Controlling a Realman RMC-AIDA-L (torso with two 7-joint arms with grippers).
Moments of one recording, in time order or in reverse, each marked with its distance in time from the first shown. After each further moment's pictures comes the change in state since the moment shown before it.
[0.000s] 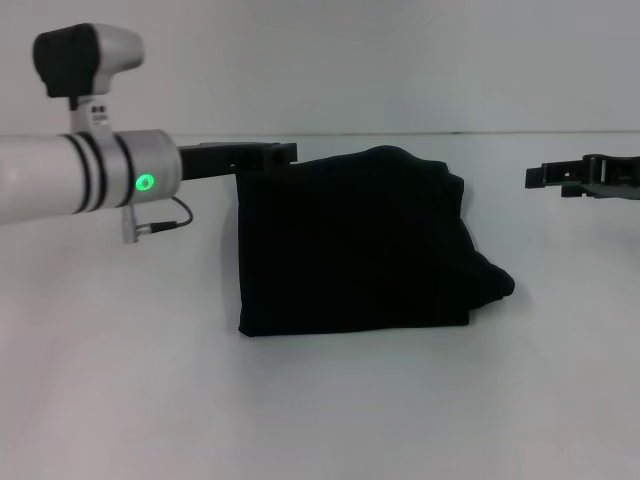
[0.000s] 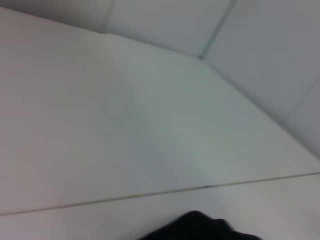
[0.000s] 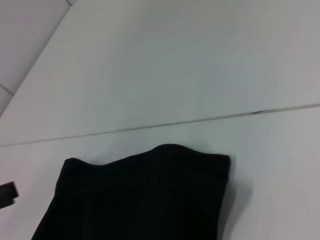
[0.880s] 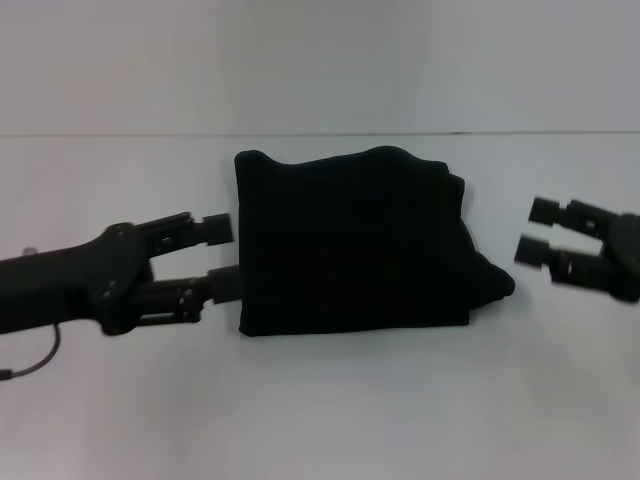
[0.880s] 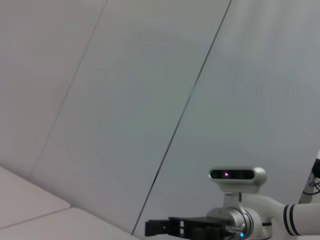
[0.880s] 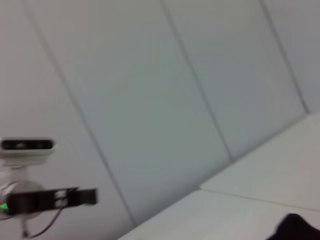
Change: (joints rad) left arm 0.331 -0.014 -0.398 0.264 -0.005 1.104 0.349; right arm -0.288 0.107 0.097 -0.015 0.457 -0.555 -0.830
